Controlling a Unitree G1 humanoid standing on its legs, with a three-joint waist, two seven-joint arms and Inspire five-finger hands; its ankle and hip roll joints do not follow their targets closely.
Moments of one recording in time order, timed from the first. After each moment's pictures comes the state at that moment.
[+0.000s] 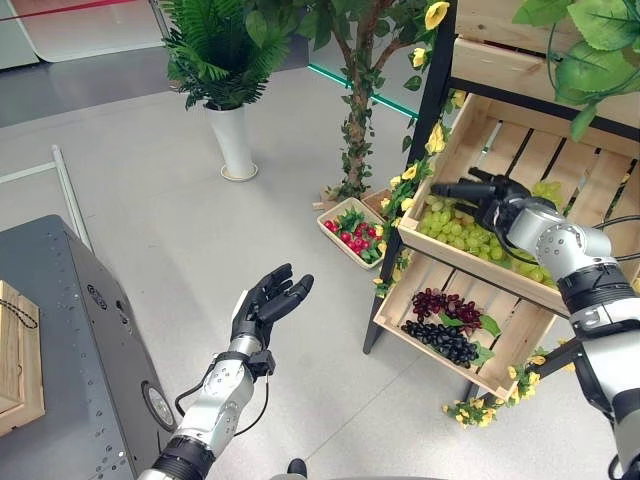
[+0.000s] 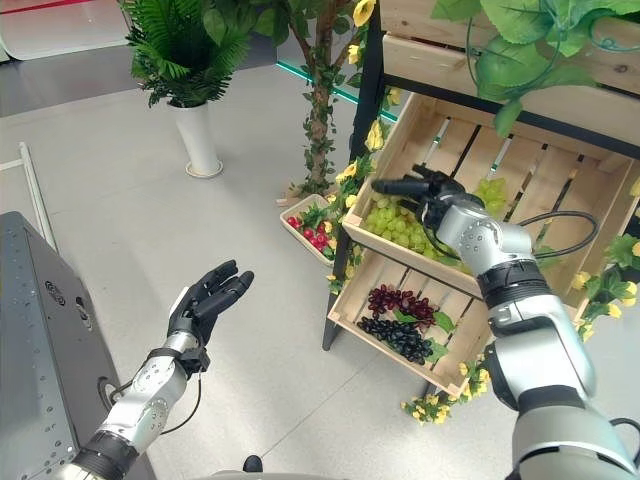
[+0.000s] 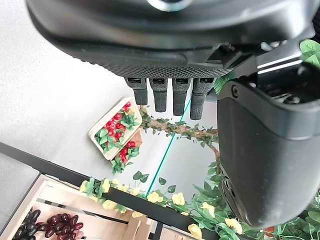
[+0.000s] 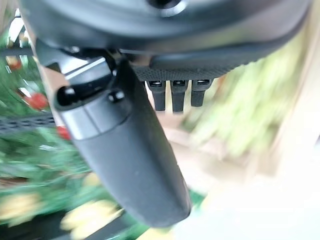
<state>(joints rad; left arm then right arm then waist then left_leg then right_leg) -0.07 0.43 -0.33 0.30 -0.65 -0.16 0.17 -0.97 -0.74 0.37 0.70 1.01 0.50 -0.24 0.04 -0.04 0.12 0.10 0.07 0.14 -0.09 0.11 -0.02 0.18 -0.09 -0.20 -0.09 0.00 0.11</state>
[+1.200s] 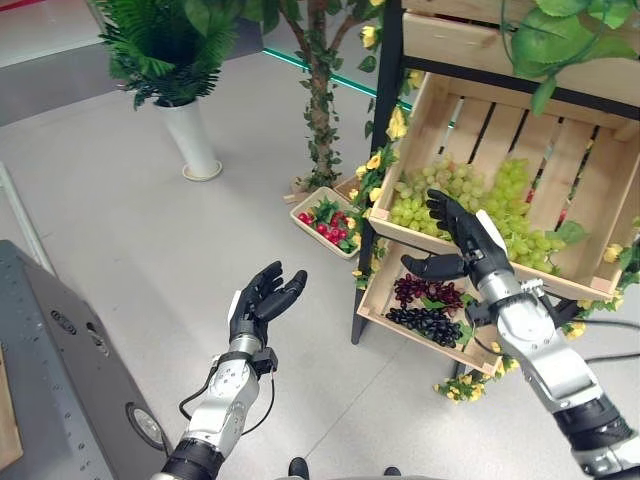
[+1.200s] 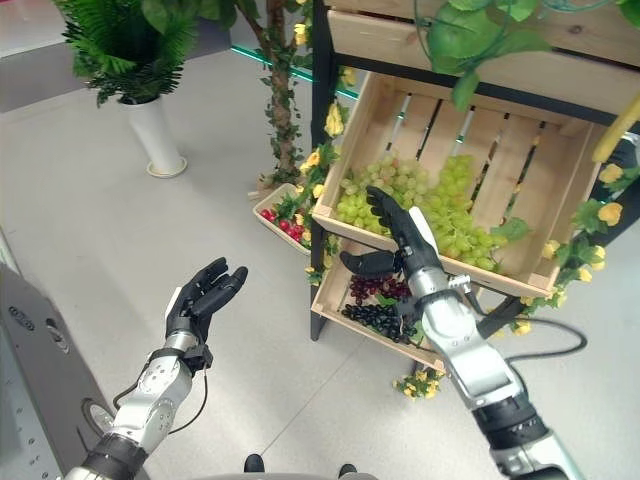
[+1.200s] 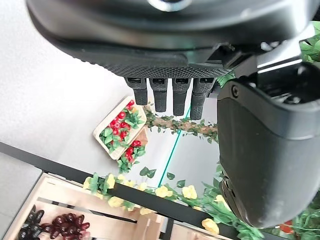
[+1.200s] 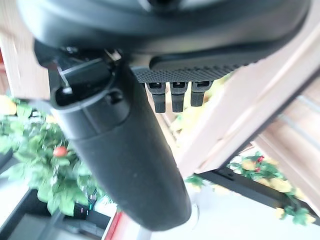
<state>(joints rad) -0.03 0.36 -0.26 0.28 -0.55 -0.16 0.25 -0.15 -0.60 0.24 -0.17 0.21 0.10 -0.18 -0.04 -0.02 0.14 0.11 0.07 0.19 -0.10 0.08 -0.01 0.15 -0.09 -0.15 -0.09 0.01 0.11</state>
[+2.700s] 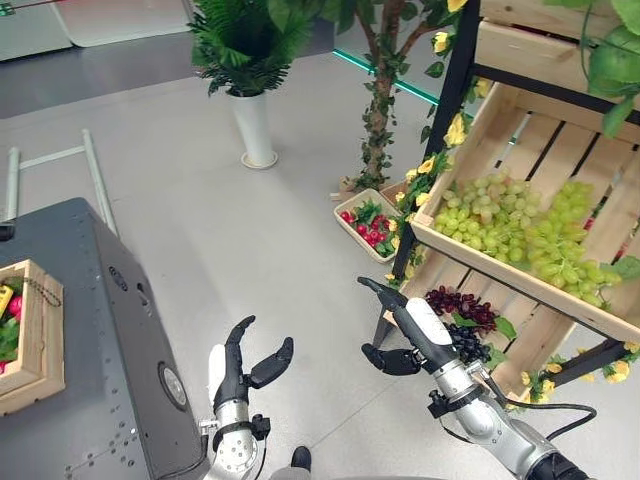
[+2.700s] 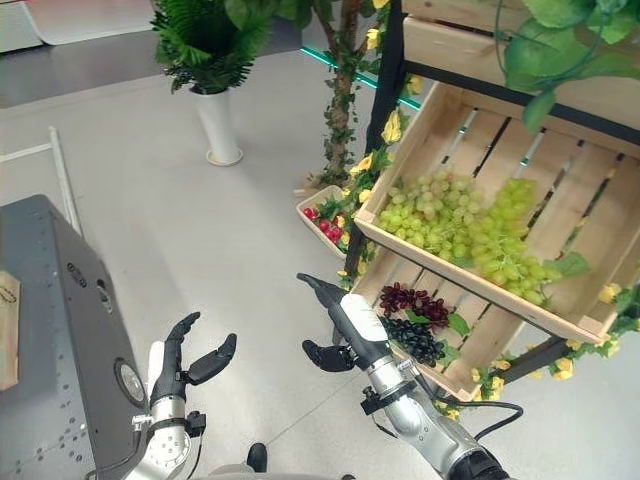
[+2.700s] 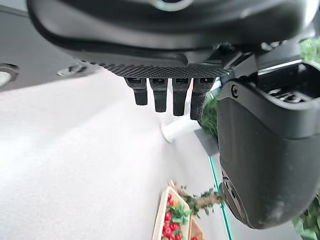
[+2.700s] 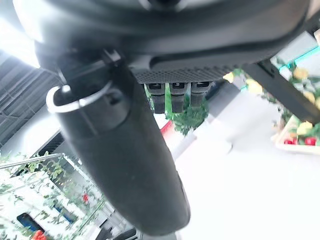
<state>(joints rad) 0.14 0.30 -0.32 0.69 0.04 -0.50 0.67 -0.03 -0.54 0.57 0.30 -0.33 -0.54 -0.41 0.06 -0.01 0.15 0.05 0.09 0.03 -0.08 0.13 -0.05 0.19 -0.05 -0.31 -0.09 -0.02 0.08</state>
